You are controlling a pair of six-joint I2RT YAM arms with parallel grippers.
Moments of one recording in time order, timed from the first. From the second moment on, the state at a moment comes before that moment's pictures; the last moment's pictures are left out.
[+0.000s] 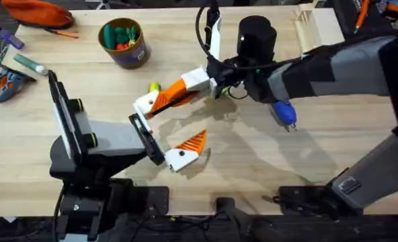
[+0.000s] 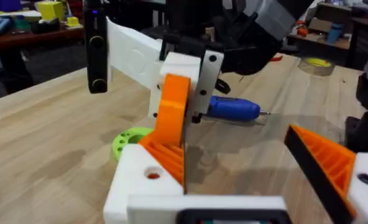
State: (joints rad) left arm -0.03 0.01 0.01 -0.10 0.97 0.02; right arm 0.56 1.89 0.87 0.87 -1.38 1.25
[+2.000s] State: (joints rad) left arm -0.03 0.01 0.01 -0.10 0.97 0.02; right arm 0.56 1.92 0.92 0.85 -1.42 1.18
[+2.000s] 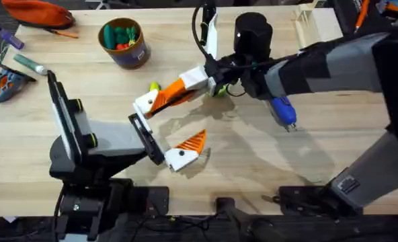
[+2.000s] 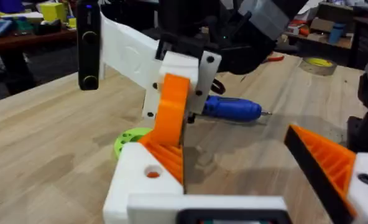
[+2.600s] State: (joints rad) left arm -0.03 0.01 0.01 -0.10 0.97 0.02; right arm 0.56 1.92 0.92 0.86 -1.41 1.18
